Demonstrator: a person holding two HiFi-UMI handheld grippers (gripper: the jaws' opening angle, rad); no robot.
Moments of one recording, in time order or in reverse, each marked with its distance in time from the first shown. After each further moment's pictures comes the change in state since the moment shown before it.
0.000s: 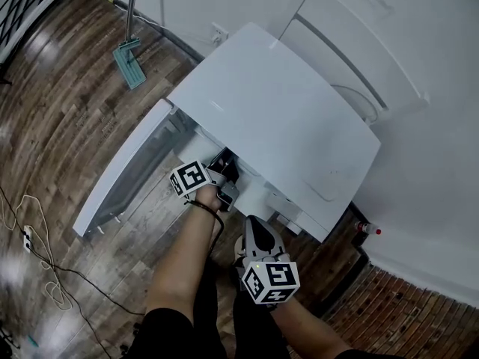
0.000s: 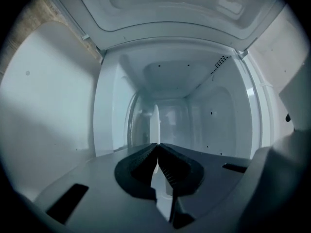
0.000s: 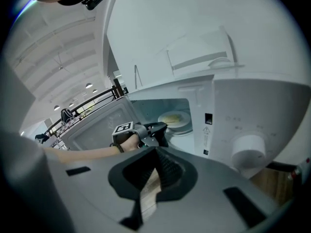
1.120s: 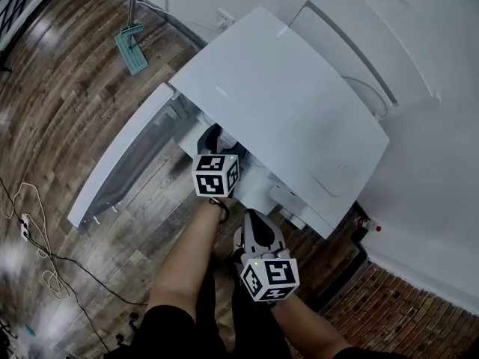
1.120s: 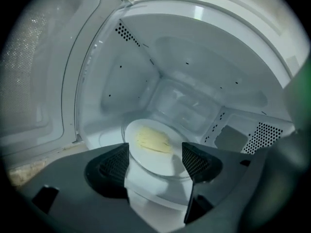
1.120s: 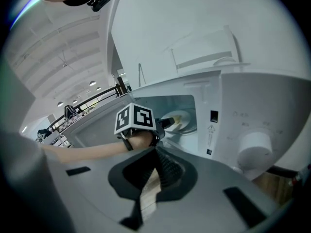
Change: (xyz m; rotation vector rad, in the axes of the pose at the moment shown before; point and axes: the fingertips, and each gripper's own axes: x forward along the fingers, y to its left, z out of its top) left arm 0.001 -0.007 0.017 0.923 0.027 0.429; right arm 0.004 0.007 -0.006 -0.043 0.008 0.028
